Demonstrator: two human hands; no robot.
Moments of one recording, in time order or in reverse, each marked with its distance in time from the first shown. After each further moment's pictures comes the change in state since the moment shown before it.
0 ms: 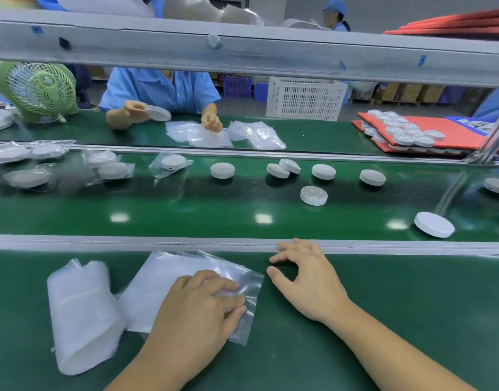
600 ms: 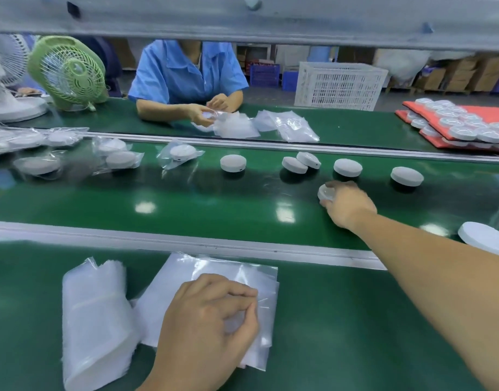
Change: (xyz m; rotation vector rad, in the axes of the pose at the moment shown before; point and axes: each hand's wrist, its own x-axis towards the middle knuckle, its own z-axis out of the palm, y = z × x) left_hand -0.001 -0.006 0.006 -0.292 0.289 -0.200; right_hand 0.195 0.065 -0.016 -0.431 -0.104 0.330
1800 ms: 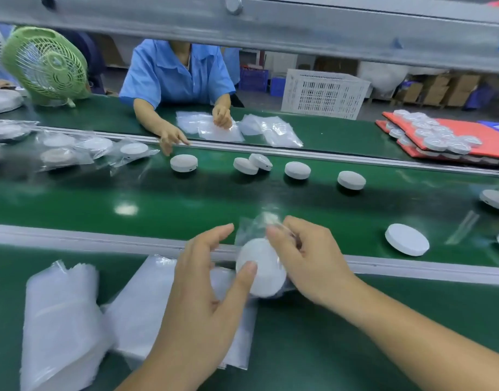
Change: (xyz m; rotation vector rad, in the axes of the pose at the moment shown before) left_hand 0.027 0.033 0.002 -0.459 0.073 -0.221; right_hand -0.181 -0.054 -0.035 0.750 0.163 -0.523
